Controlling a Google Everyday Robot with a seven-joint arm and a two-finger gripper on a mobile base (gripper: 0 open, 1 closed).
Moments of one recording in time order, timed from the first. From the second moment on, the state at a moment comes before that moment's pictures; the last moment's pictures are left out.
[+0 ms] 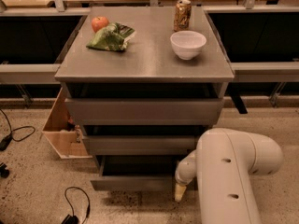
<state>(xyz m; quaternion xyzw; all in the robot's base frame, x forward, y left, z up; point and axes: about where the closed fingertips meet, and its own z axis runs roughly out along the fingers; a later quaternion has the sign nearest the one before) 0.593 -0.159 0.201 -0.65 0.76 0.00 0.11</state>
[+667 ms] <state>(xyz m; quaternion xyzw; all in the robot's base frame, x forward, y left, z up) 0.551 -0.169 0.159 -0.63 0.77 0.05 0.06</state>
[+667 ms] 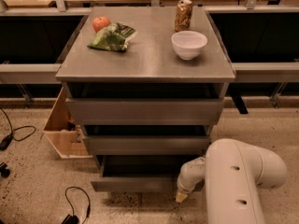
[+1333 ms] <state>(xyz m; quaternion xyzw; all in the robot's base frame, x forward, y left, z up) 0.516 -0.179 0.167 -0.62 0.78 0.06 0.04</state>
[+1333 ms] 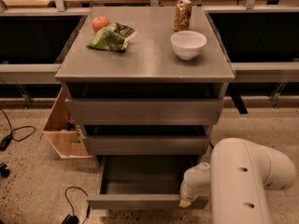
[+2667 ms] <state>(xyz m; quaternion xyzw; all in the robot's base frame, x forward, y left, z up) 0.446 -0.192 0.168 -0.61 0.78 0.11 0.01</state>
